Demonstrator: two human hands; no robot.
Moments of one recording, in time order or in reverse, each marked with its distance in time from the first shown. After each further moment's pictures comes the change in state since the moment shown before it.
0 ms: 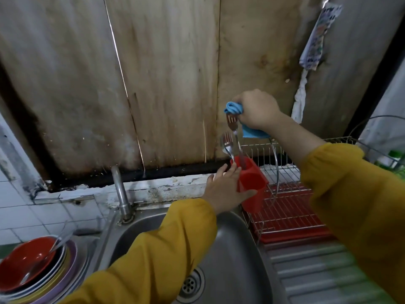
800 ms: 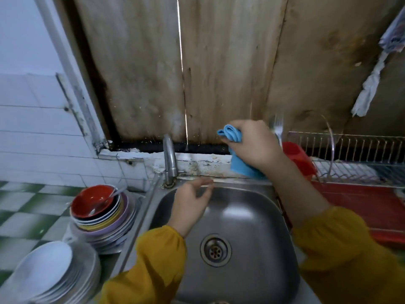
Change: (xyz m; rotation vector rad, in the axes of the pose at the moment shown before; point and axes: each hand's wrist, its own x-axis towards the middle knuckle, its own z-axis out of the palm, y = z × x) left_hand -0.141 -0.094 0.006 -0.524 0.592 -0.299; right_hand -0.090 -0.125 0.031 0.439 -0.118 -0.087
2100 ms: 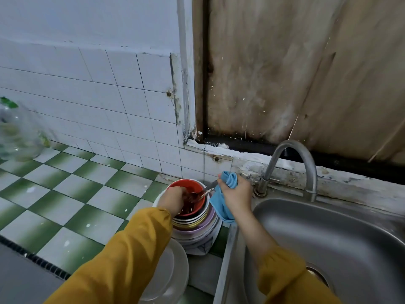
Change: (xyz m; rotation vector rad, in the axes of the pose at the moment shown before) left_hand 0.062 -0.273 -0.248 0.575 -0.140 -0.509; right_hand 0.059 -0.181 0.333 0.884 -0.008 0.482
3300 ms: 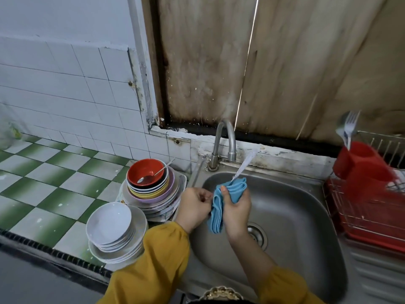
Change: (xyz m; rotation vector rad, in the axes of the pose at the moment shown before) left_hand -0.188 0.177 0.071 -0.632 0.096 0.185; right_hand -0.115 0.033 -0.154 0.343 0.189 -0.024
